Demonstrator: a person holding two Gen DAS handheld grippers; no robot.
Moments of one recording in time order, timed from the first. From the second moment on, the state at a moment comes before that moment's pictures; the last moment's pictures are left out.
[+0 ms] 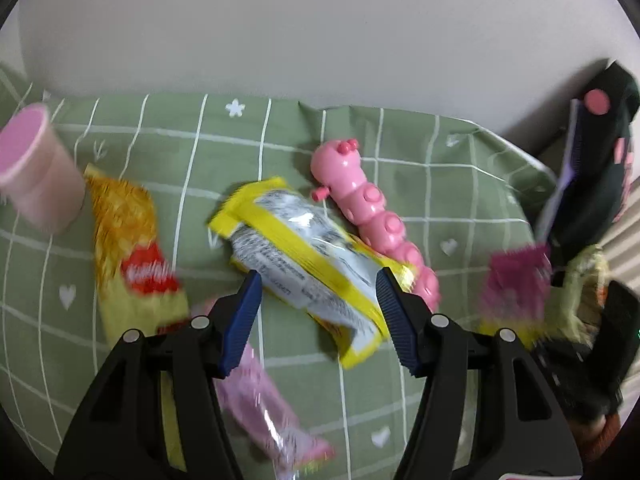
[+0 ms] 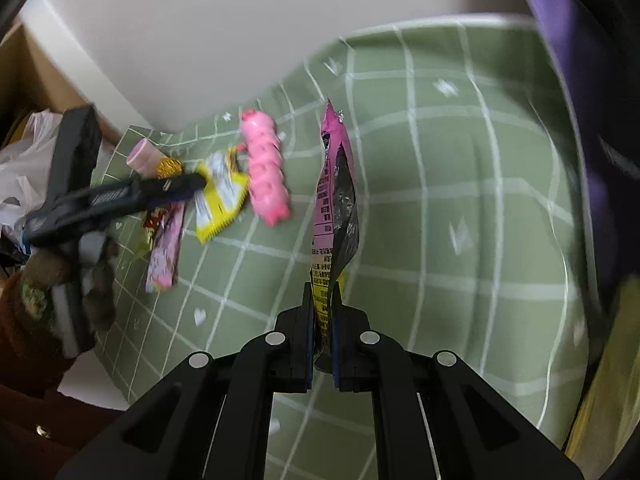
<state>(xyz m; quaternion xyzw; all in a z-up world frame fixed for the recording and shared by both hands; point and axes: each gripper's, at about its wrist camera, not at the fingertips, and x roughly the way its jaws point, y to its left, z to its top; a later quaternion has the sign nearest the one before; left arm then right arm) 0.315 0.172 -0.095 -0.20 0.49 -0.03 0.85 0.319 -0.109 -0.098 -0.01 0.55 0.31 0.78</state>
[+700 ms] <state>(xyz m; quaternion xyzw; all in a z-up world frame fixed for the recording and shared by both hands) 0.324 0.137 -0.105 -0.23 0.49 0.01 0.84 0.269 -0.130 -0.089 -0.05 0.50 0.28 0.82</state>
